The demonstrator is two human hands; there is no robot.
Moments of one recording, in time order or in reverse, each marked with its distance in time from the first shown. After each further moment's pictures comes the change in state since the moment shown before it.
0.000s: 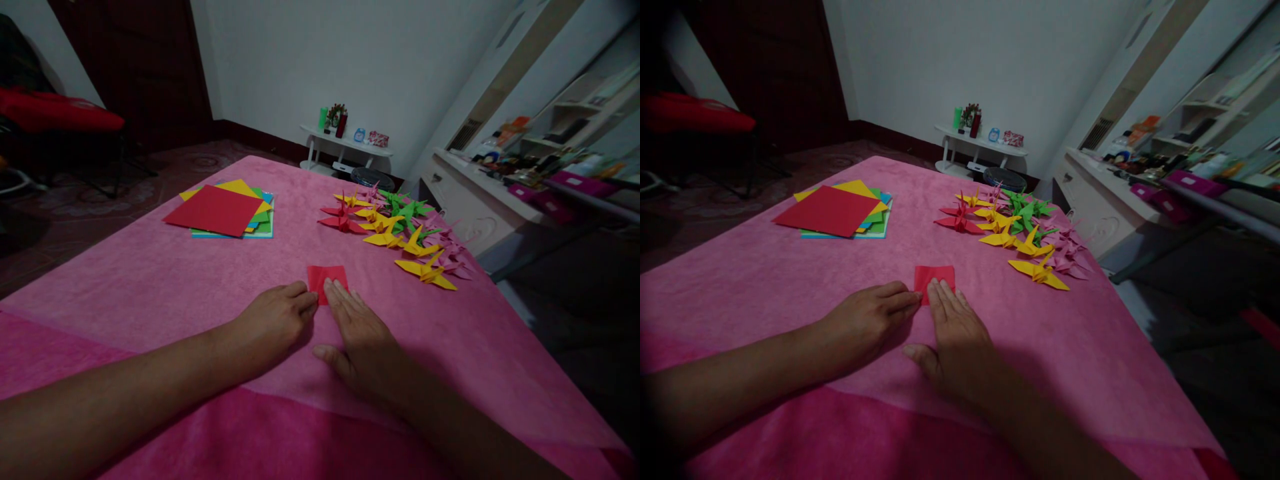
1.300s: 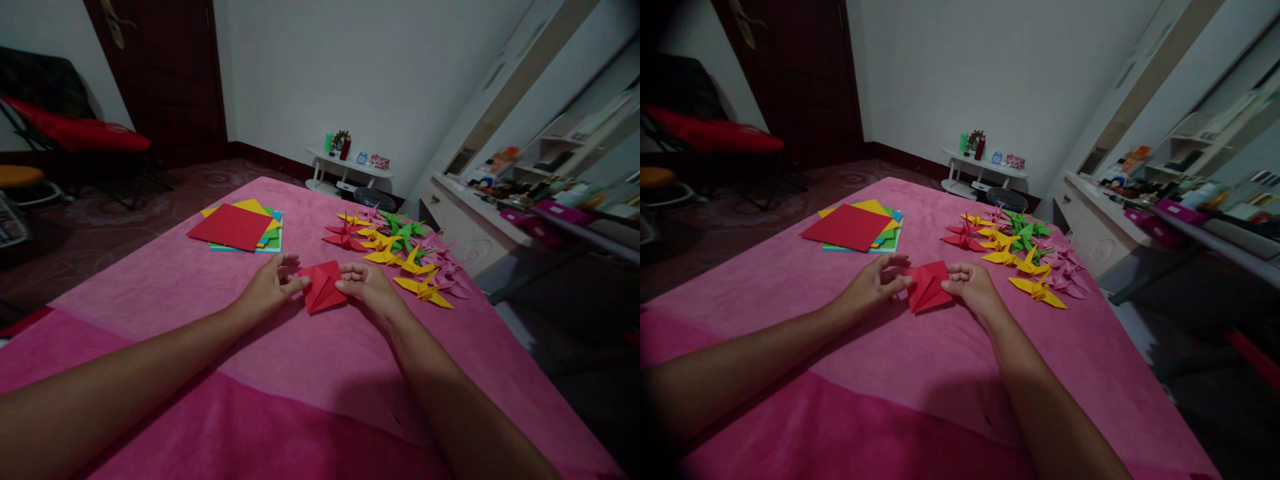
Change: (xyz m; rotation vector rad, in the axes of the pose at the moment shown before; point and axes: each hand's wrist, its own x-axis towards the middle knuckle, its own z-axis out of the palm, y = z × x) left_hand 0.006 -0.038 0.004 -1.243 0.472 -0.889; right_hand 0.080 0.038 -0.027 1.362 0.146 0.588
